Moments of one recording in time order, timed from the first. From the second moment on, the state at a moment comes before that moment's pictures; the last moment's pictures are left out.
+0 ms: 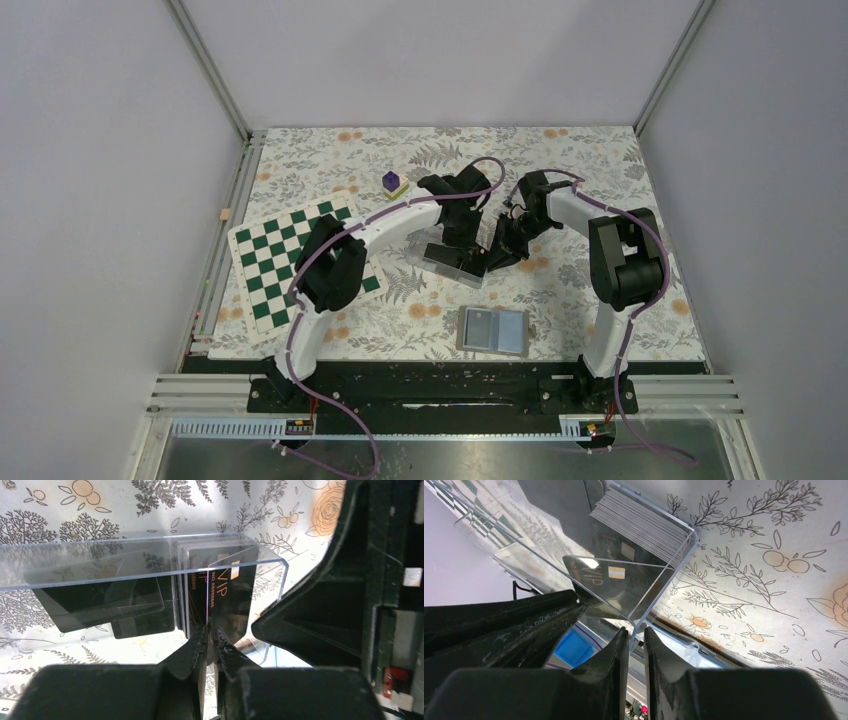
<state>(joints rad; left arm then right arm) -0.81 2.18 1.87 -0.87 0.15 -0.52 0.25 1.92 1.25 -0.81 -0.65 0.47</state>
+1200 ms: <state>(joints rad) -0.81 2.16 1.80 -0.77 0.27 -0.56 0.25 1.91 1.24 -0.81 -0.65 0.46</state>
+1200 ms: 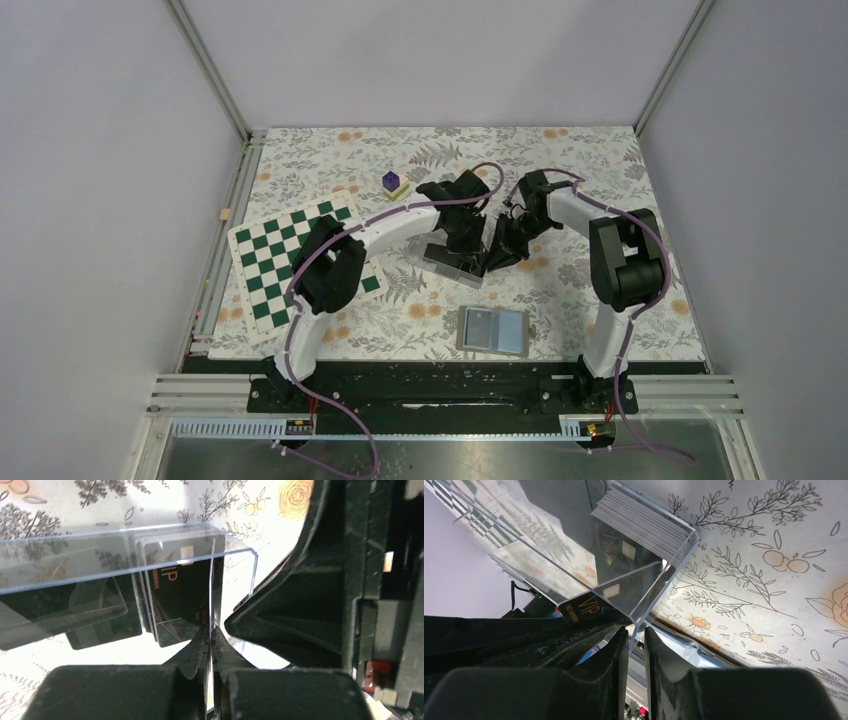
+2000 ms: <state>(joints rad) -0.63 1.46 0.75 0.30 0.69 -1.30 0.25 1.40 1.02 -0.74 -0.92 0.46</state>
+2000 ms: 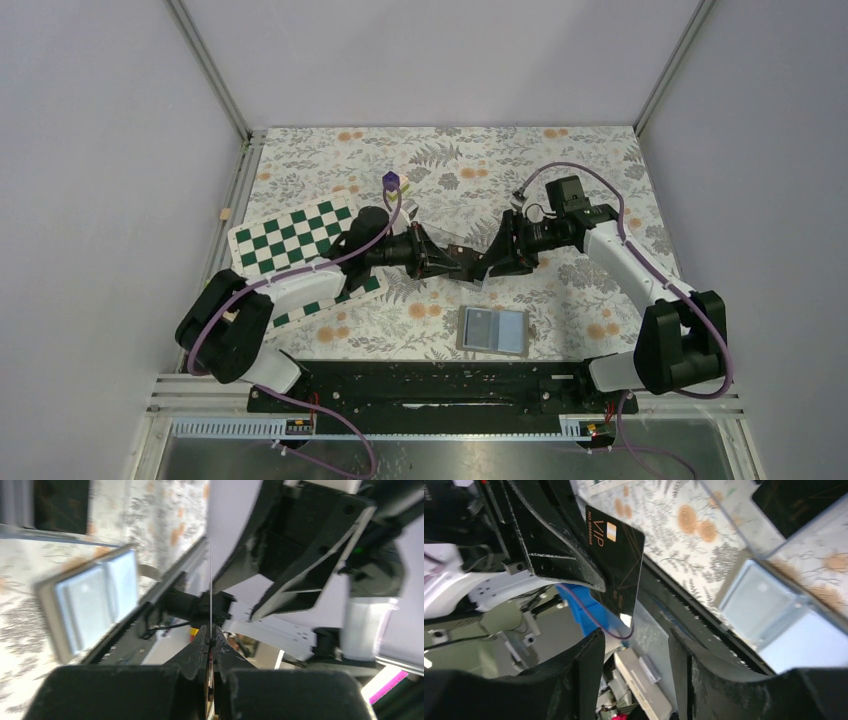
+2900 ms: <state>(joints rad) -0.63 1.54 0.63 0.99 0.79 -1.77 0.24 1.36 0.82 0.00 -1.20 1.12</state>
